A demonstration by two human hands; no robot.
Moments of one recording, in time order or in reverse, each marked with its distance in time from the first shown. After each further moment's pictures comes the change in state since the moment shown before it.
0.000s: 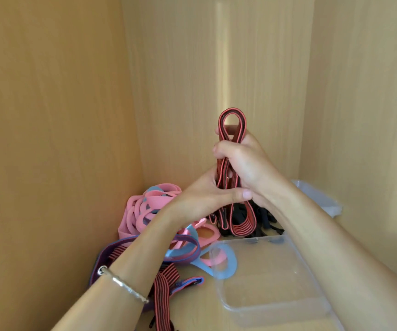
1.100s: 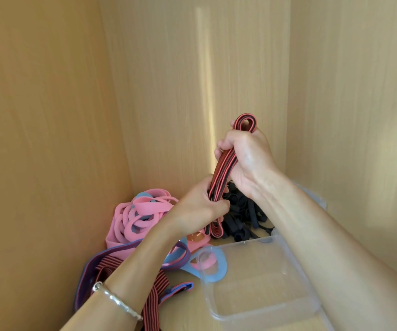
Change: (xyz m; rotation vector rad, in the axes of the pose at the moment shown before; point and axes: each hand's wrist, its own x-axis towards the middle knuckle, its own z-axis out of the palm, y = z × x) left_hand 0.000 -0.011 0.010 0.175 0.081 -0.088; right_hand 0.004 -0.015 -0.012 0.528 0.202 0.082
